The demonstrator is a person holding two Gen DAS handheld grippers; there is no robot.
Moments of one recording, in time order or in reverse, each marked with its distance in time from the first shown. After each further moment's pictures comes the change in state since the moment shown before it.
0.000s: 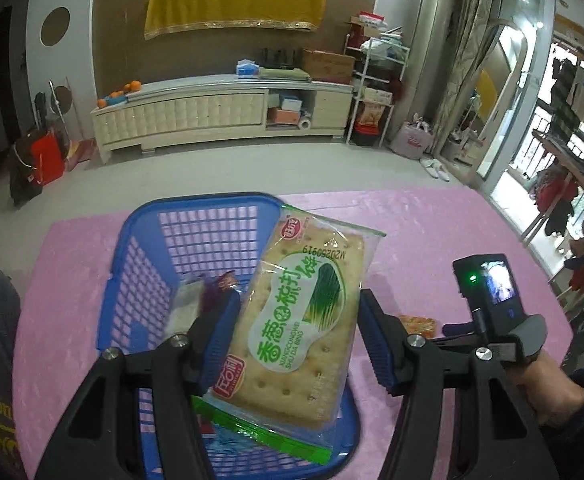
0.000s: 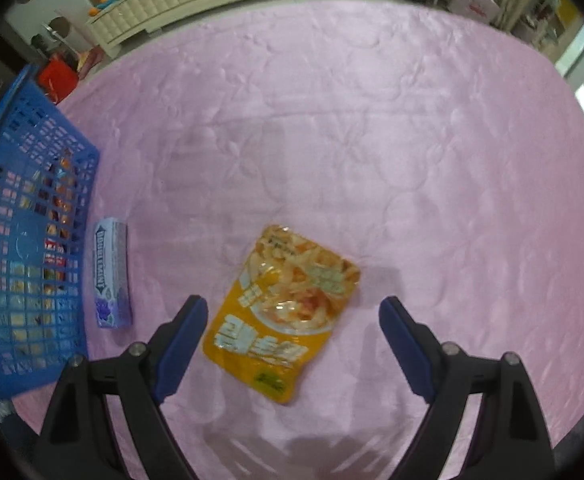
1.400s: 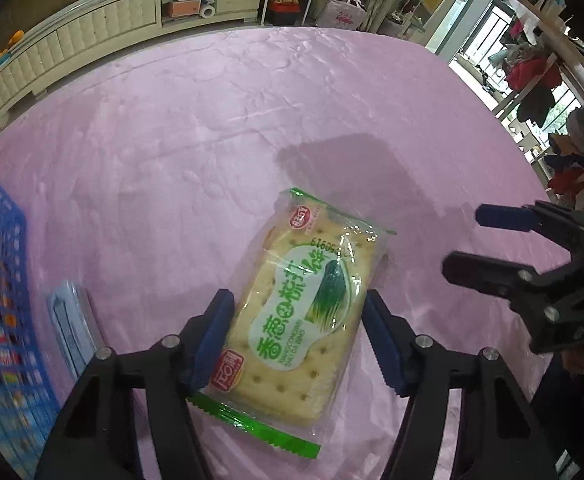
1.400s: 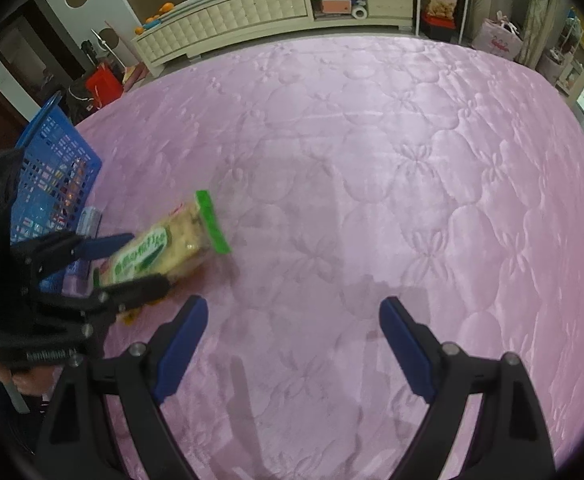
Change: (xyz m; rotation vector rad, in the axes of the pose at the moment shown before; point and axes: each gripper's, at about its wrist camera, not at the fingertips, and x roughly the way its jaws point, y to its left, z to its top) left arm 0.181 -0.137 -0.054 0.150 0.399 -0.238; right arm -0.035 -0.127 -0.027 -0.138 -0.160 0.136
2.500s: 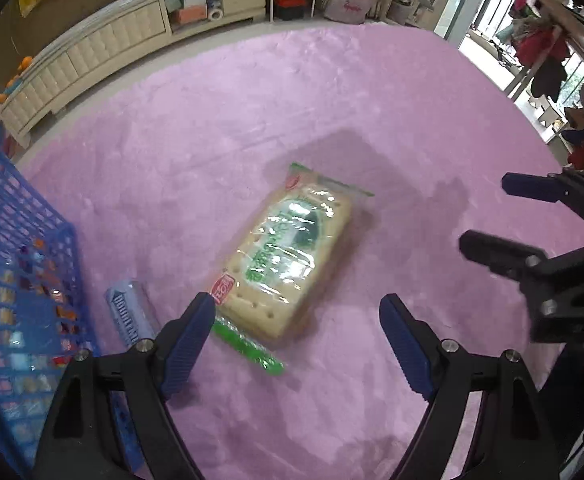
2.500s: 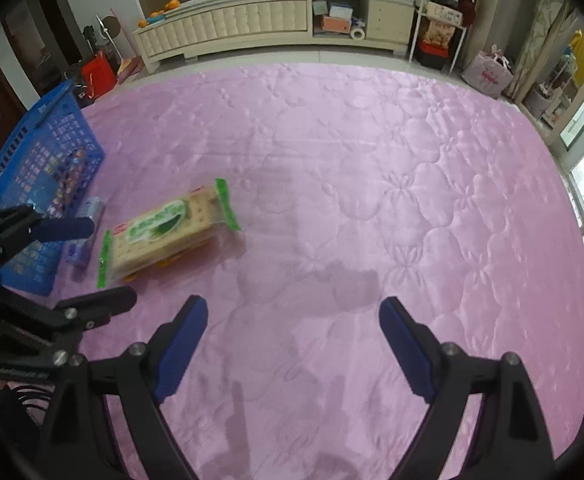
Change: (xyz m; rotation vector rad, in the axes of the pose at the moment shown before) left arm -0.012 -0.012 0.002 0.061 0.048 0.135; right arm -0.007 0.020 0.004 -0.075 -0.043 -0.108
